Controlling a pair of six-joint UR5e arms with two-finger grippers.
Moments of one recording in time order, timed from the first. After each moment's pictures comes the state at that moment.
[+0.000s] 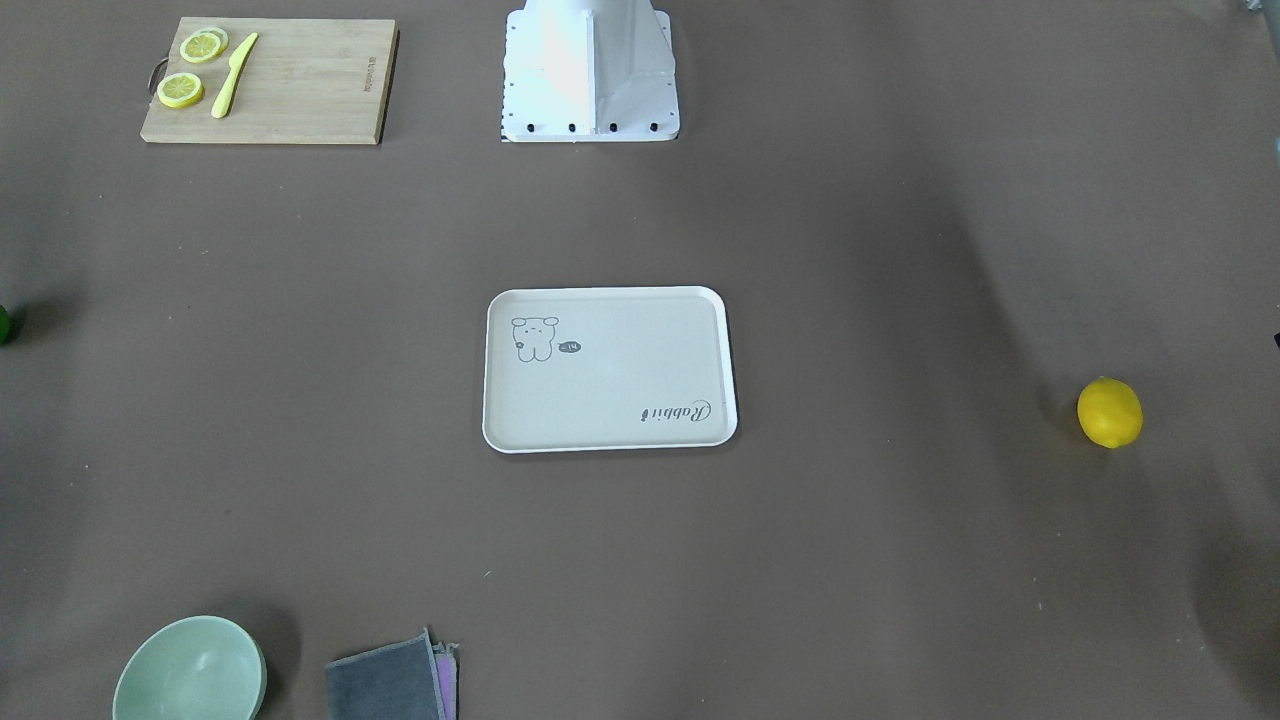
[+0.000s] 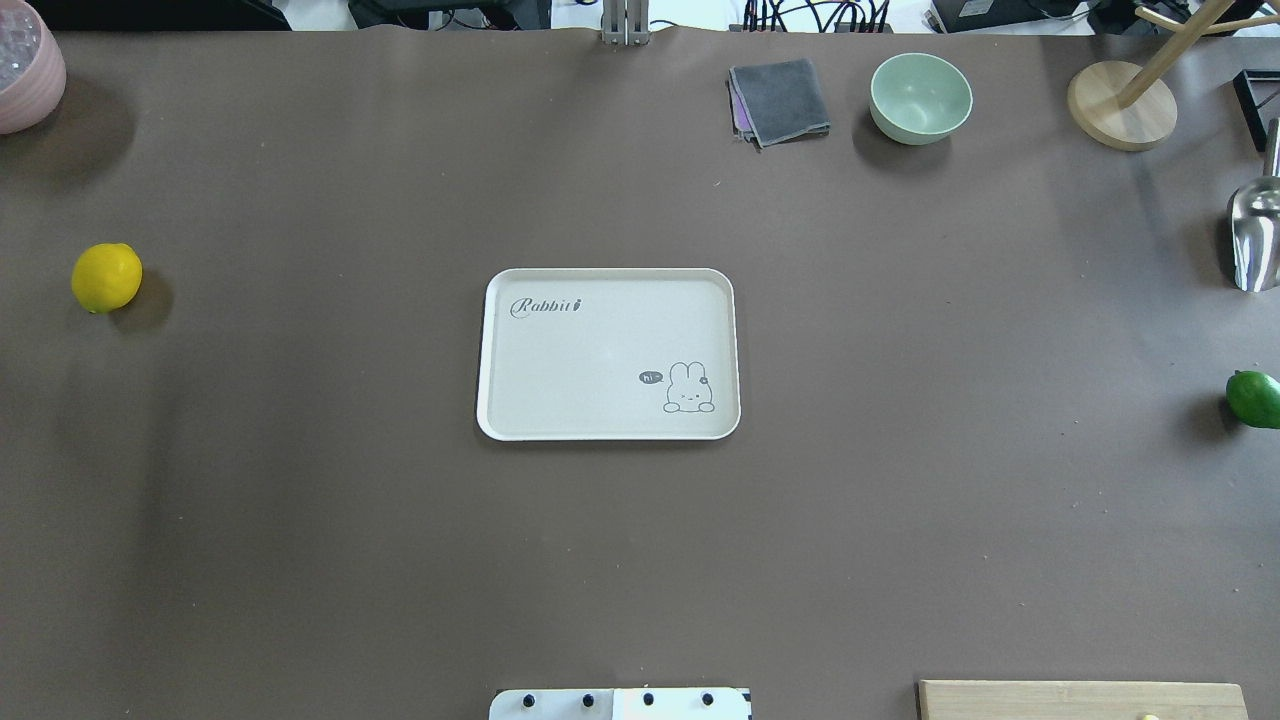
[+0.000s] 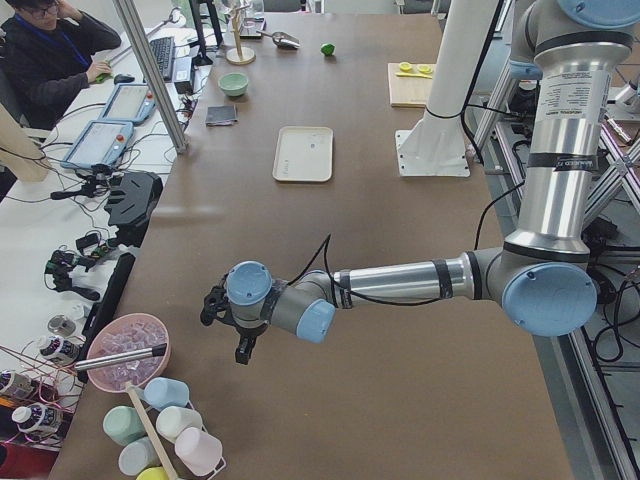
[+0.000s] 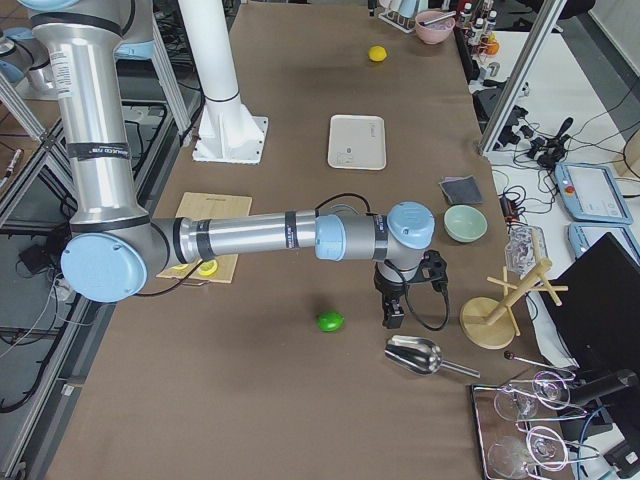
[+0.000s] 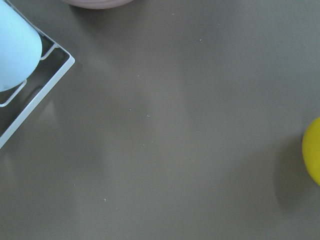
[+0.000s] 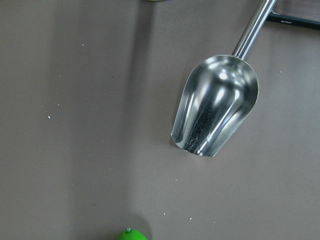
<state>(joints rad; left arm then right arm) -1.45 -1.64 -1.33 -2.09 -2.35 -0.14 1.52 -1.46 1.60 -1.66 2.31 -0.08</state>
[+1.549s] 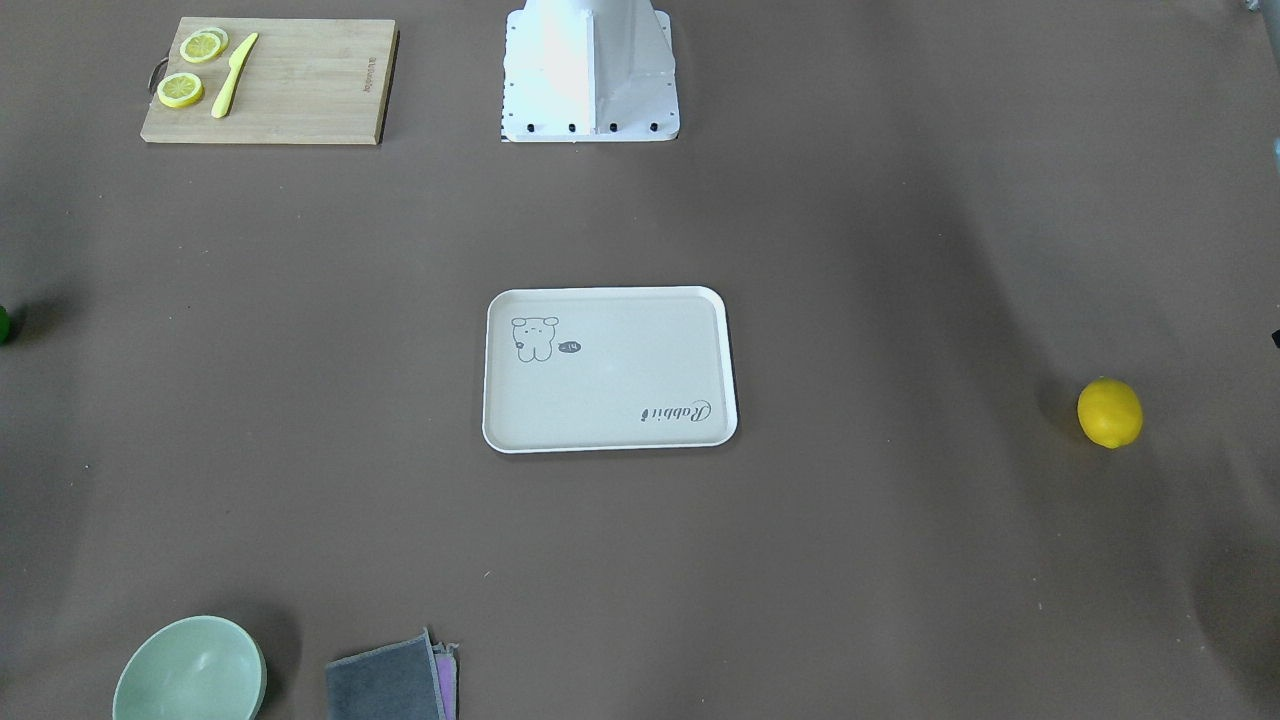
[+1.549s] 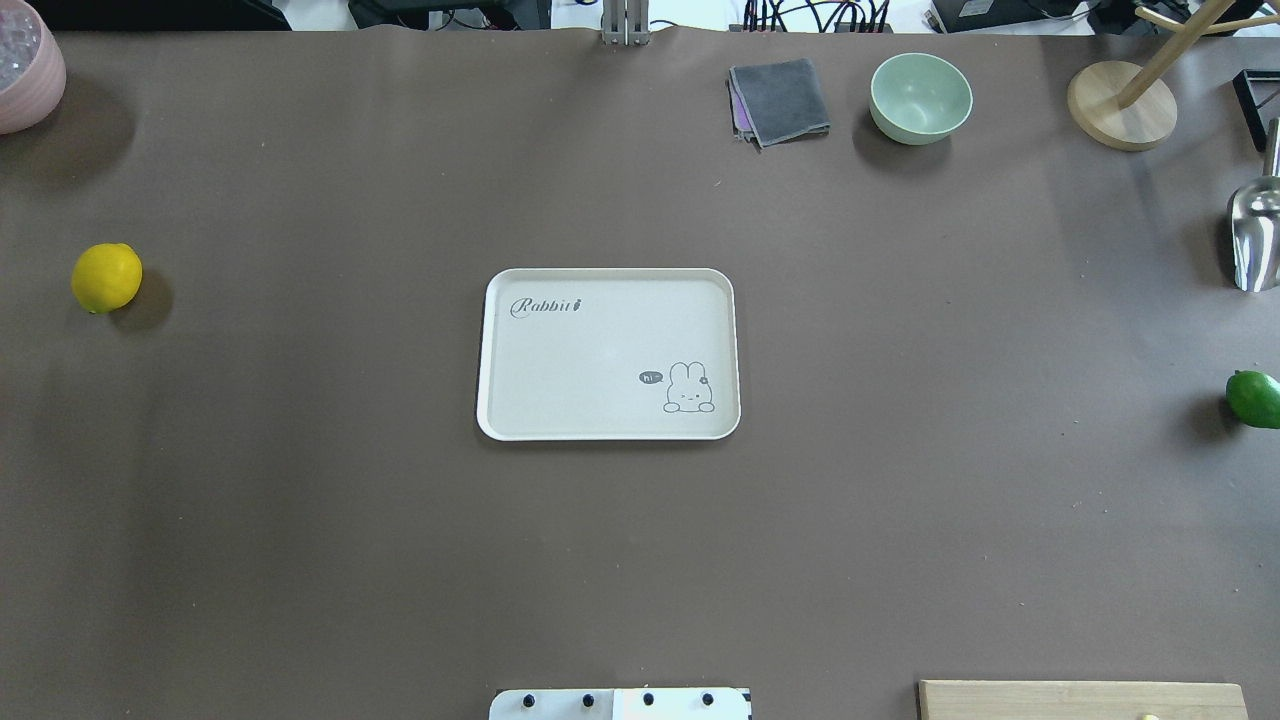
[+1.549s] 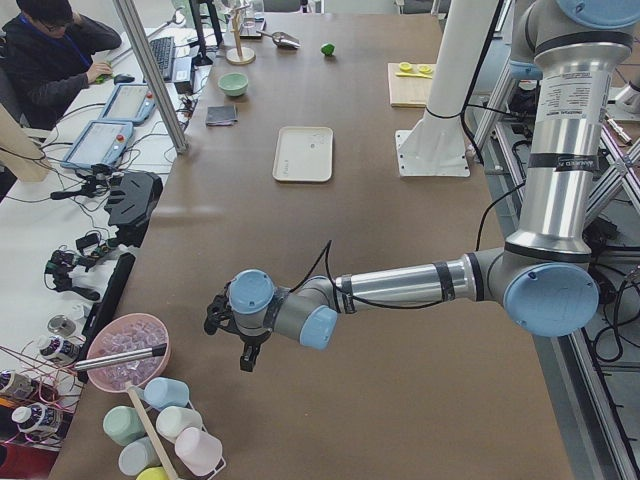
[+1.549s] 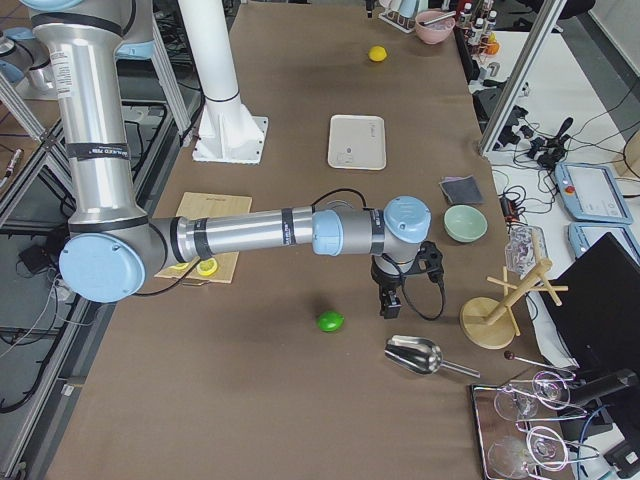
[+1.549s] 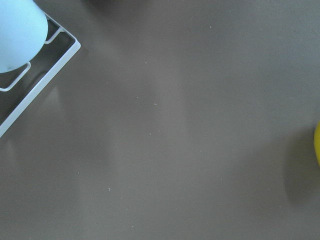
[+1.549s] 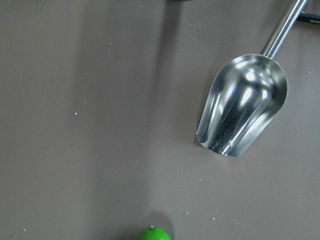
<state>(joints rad) -1.45 -1.63 -1.30 -2.10 -2.35 -0.15 1.50 -1.48 1.64 -1.66 2.37 -0.08</state>
